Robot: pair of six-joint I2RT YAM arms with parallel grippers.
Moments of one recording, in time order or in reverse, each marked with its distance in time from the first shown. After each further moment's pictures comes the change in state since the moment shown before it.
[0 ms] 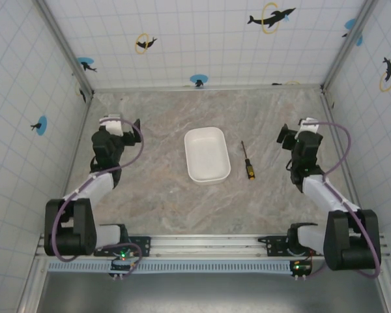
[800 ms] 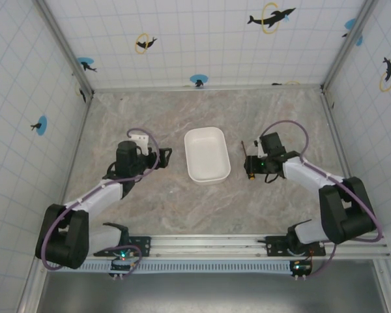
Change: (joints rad) left arm -0.266 -0.068 -0.101 -0.318 0.094 -0.209; right arm 0.295 0.253 0.170 -0.658 -0.332 0.125
